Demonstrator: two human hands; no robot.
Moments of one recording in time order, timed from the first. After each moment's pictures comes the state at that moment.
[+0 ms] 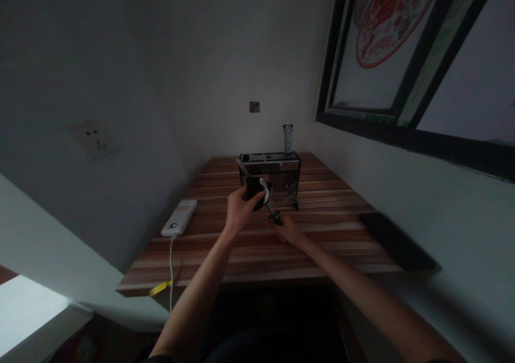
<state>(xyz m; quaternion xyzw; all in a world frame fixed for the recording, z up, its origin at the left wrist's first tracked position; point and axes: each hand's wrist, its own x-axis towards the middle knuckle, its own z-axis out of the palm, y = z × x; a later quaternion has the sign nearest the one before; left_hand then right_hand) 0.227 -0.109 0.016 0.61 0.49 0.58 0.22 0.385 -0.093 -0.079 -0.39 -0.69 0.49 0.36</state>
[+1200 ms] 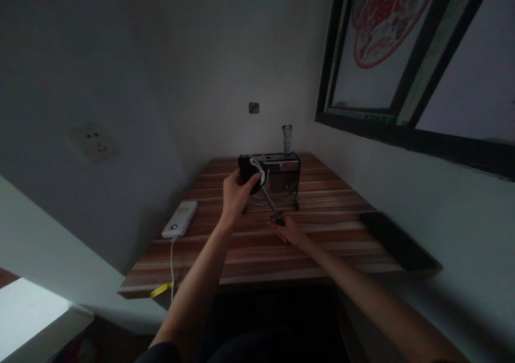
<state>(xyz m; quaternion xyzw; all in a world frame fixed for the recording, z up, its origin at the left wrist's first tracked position) 0.230 -0.103 0.062 0.58 0.44 0.65 0.21 0.386 -0.090 -0.087 -0.40 -0.66 0.51 0.38</state>
